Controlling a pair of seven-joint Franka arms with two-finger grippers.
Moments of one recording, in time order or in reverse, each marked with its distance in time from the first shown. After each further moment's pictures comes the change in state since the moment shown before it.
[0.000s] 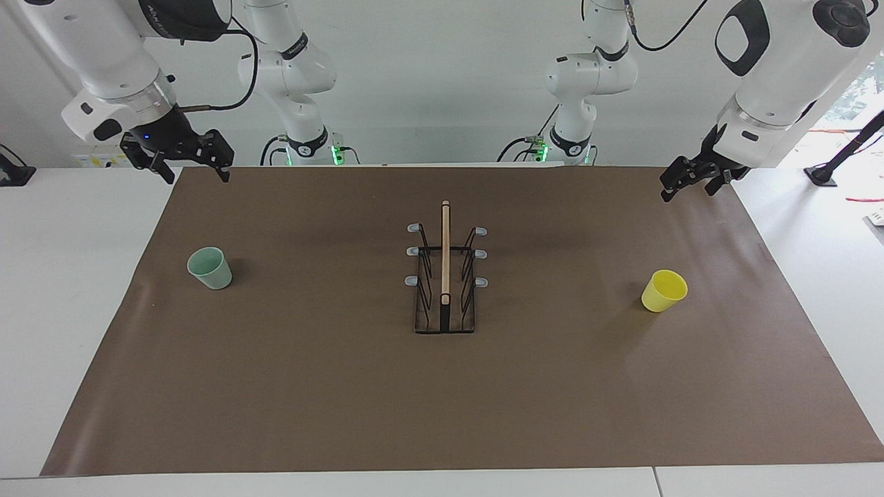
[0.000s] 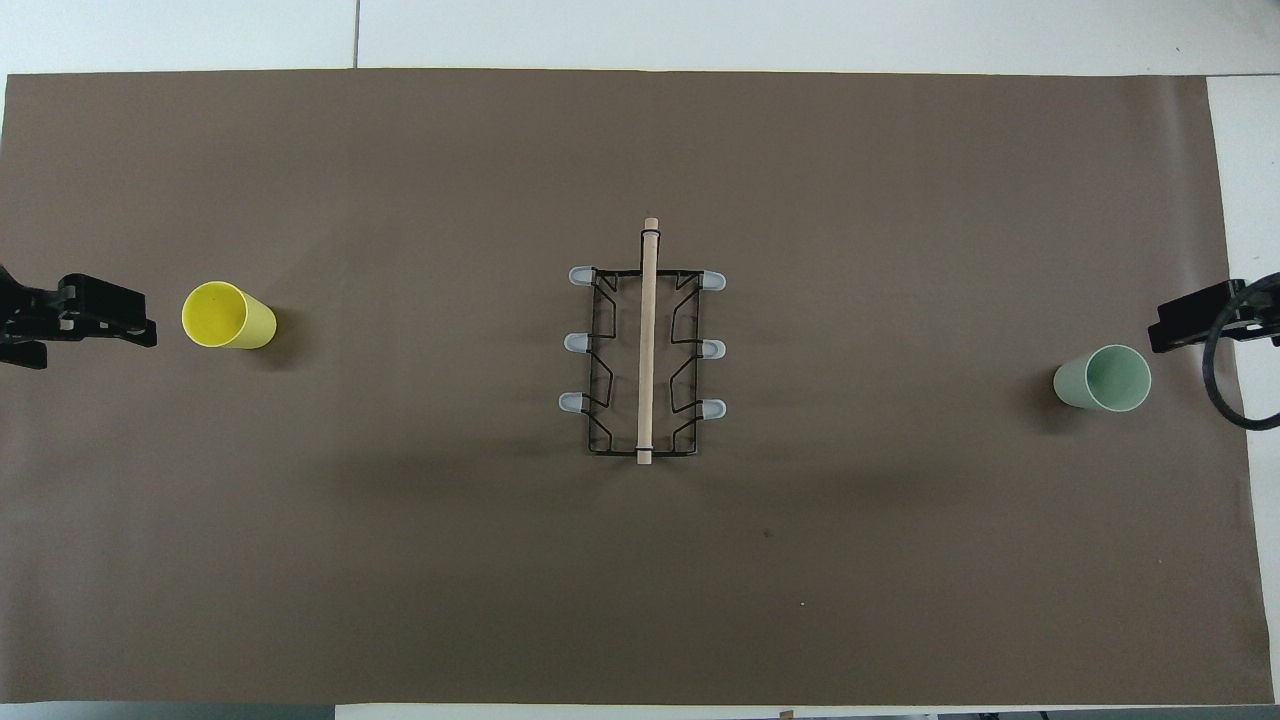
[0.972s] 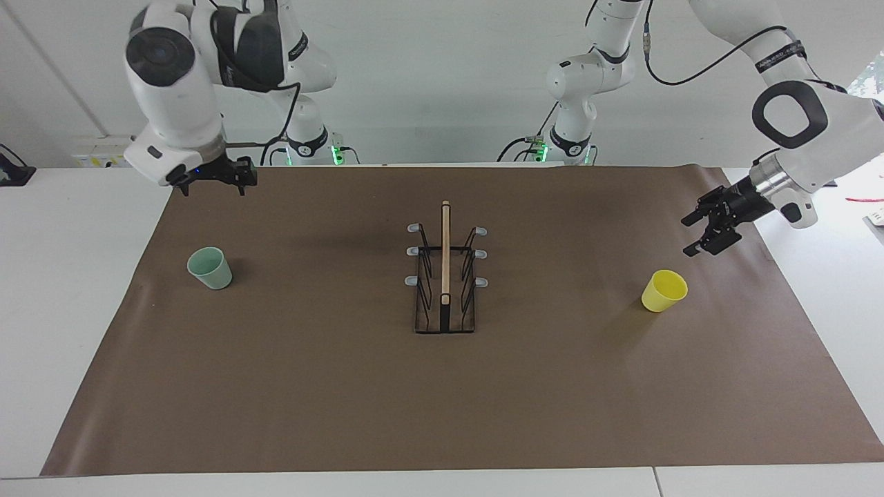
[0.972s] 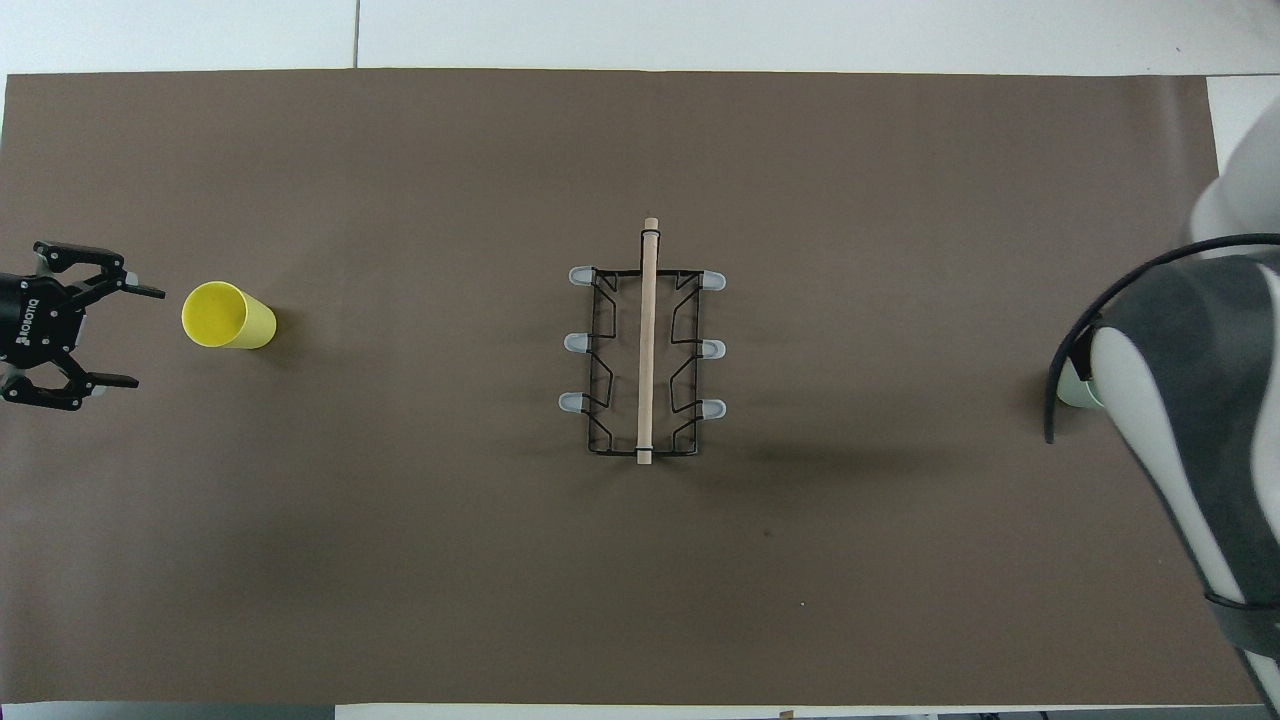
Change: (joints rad) left arm 0.266 0.207 0.010 -0.137 -0.478 0.203 -0.600; right arm 0.151 0.132 0.036 -0.077 -0.350 -0.031 -0.082
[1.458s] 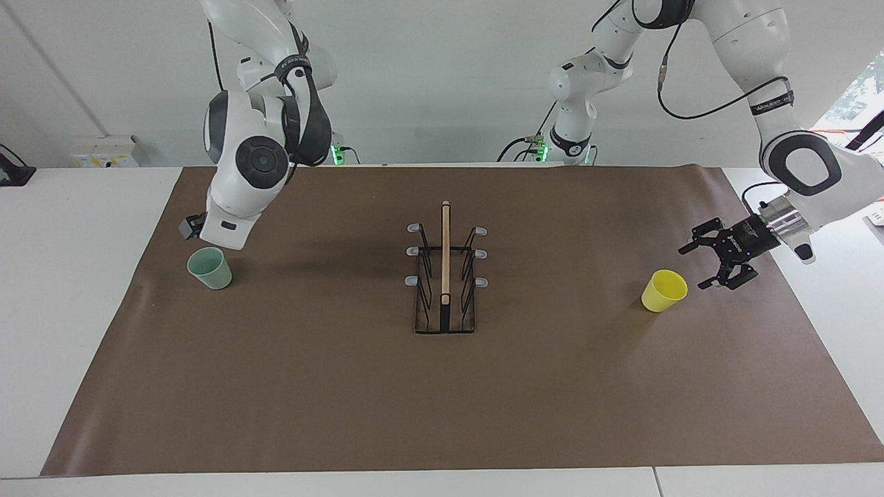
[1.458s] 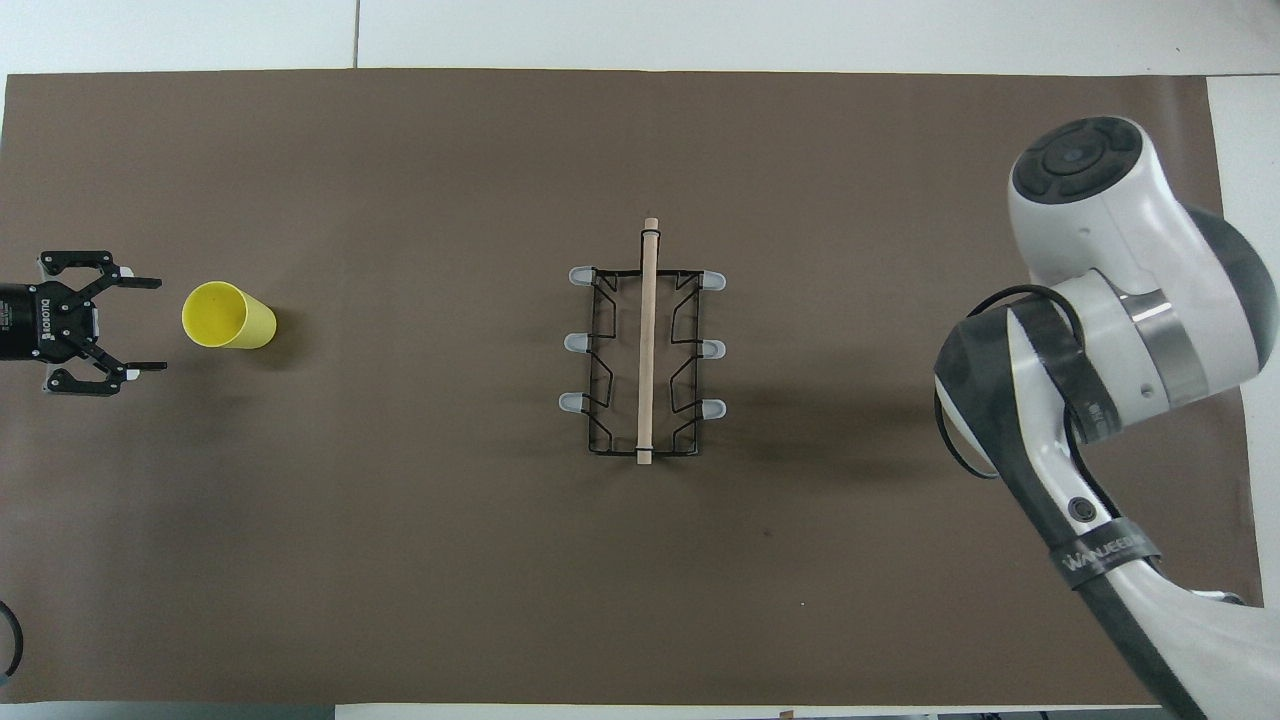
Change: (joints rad) left arm 0.124 0.175 0.001 0.012 -0.243 0.059 -0.146; right arm 0.058 0.049 0.001 -0.179 -0.203 0.068 -0.327
